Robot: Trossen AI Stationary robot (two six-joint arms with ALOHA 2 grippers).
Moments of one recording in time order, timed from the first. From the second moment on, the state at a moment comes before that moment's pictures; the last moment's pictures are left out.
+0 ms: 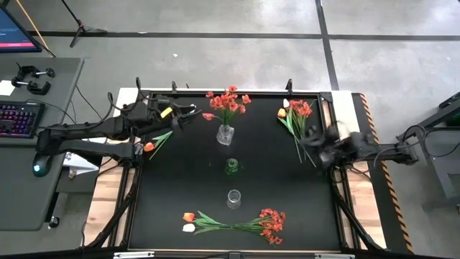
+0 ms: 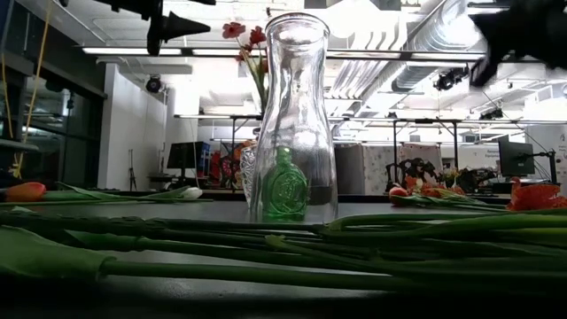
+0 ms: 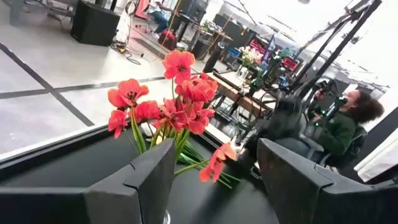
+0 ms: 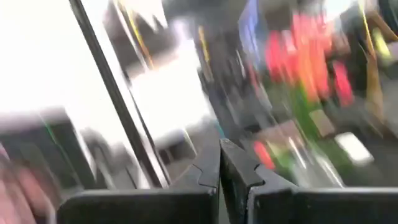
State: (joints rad) left arm 0.17 0.80 0.68 0.06 -0.24 -0.50; right arm 0.03 0.05 0.01 0.49 0.07 0.45
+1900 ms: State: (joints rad) left arm 0.20 0.72 0.68 0.10 -0.04 -0.46; right arm -0.79 1.45 0.67 -0.65 0.08 0.55
